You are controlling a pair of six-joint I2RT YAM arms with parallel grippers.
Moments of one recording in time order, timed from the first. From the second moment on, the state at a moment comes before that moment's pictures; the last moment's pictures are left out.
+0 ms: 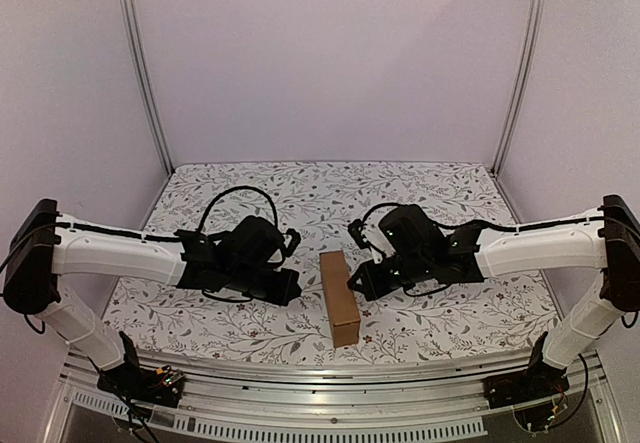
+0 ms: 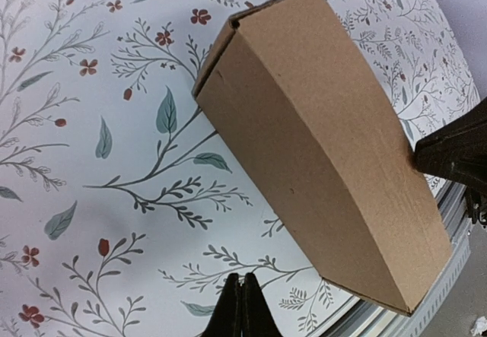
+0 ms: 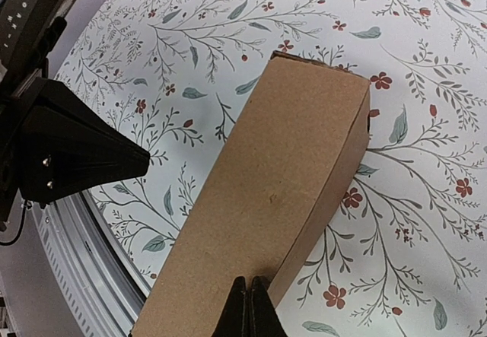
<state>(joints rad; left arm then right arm) -1.01 1.52 0.86 -0.23 -0.02 -0.63 0.99 1.57 0.94 -0.14 -0.12 0.50</state>
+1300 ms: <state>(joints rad) -1.01 1.73 0.94 -0.21 0.03 -0.63 1.00 1.53 0.83 -0.31 0.14 0.50</state>
